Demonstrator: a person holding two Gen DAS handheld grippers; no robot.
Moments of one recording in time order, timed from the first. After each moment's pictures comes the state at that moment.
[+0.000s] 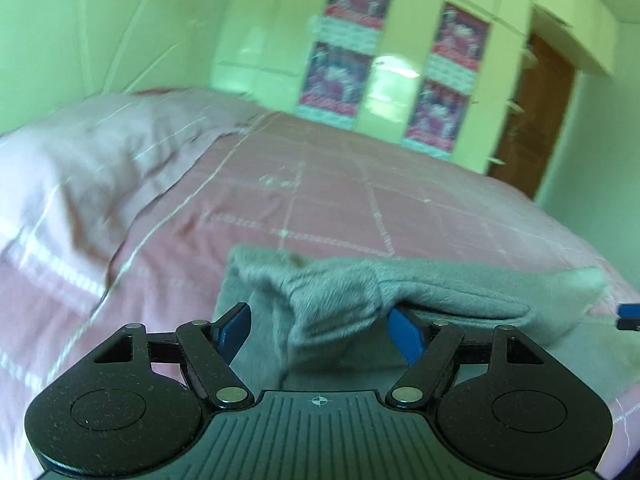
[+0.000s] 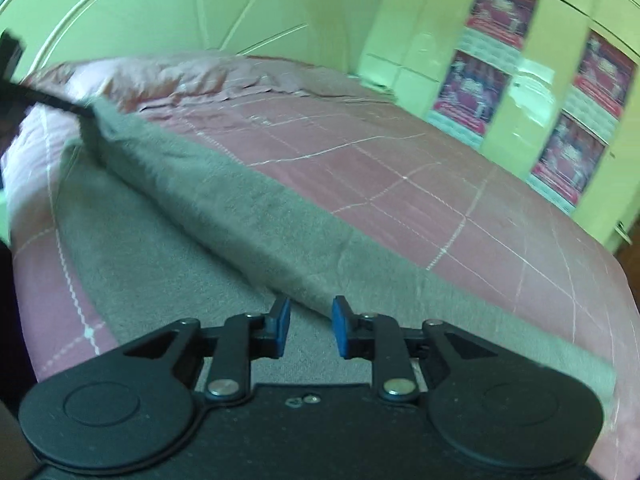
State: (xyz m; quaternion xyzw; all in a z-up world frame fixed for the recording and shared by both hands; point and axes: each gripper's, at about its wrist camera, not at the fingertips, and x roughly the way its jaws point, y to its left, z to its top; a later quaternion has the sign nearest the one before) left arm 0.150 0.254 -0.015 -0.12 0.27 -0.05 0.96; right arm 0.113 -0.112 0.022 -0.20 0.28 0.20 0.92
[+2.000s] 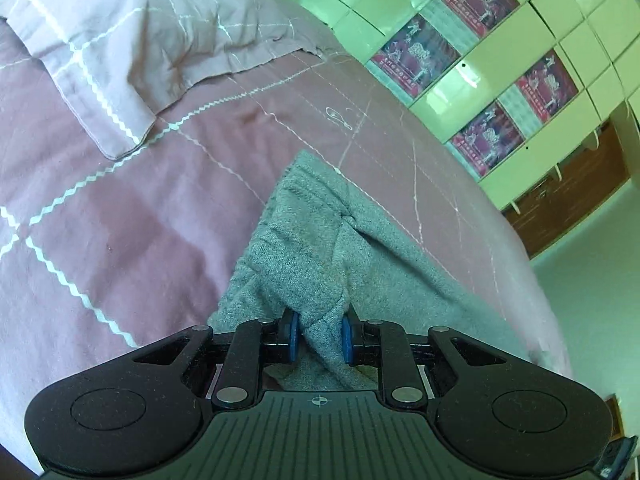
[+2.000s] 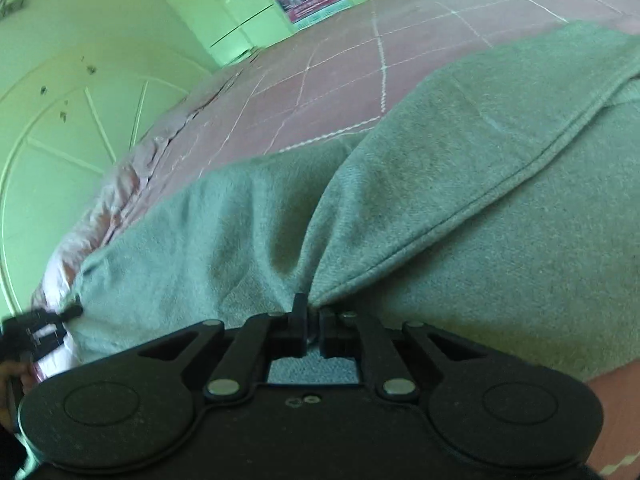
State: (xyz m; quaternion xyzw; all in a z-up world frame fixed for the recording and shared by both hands) left arm 0.199 0.308 -0.080 -0.32 0.35 -0.04 0.88; right arm 0.104 -0.165 -0.069 0.24 0.38 0.11 0.89
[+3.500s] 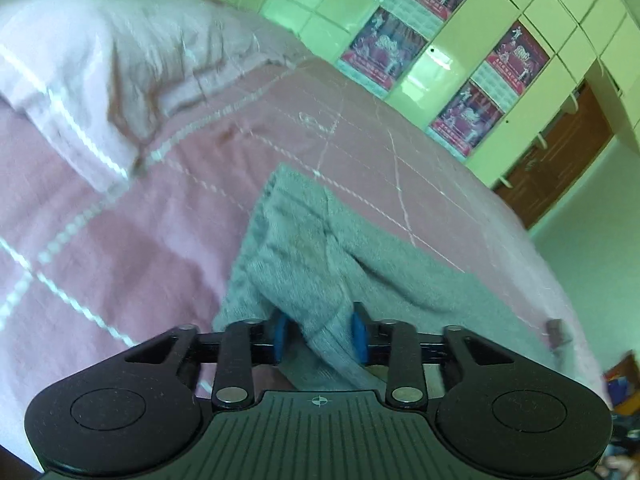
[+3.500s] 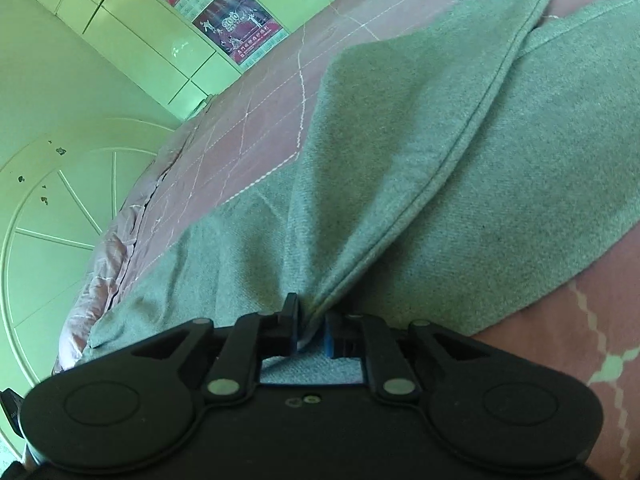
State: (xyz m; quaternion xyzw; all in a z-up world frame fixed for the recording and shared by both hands) left arm 0.178 0.304 -0.061 -0.24 0.33 -0.05 0.91; right arm 0.072 -0.240 -0.078 0.33 0.35 0.06 0.87
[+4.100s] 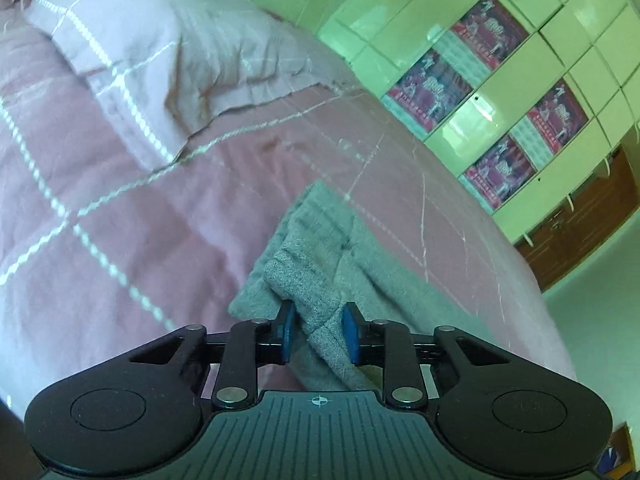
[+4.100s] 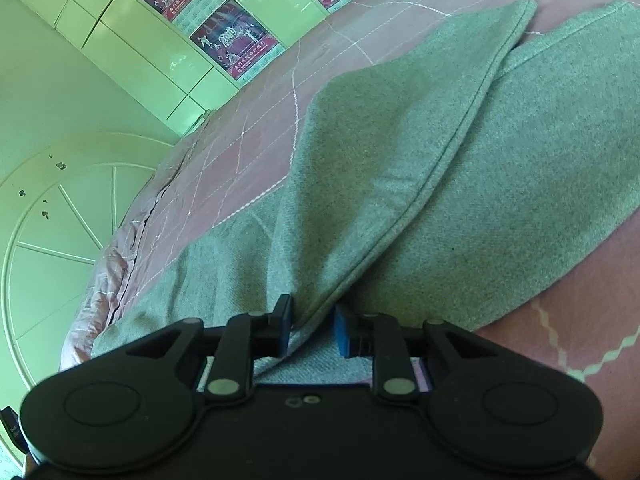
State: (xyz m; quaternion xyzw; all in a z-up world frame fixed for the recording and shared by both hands) left arm 0.165 0.303 -0.070 -0.32 0.29 0.00 0.90; right arm 0.066 -0.250 -0.075 0.34 0.34 0.05 0.88
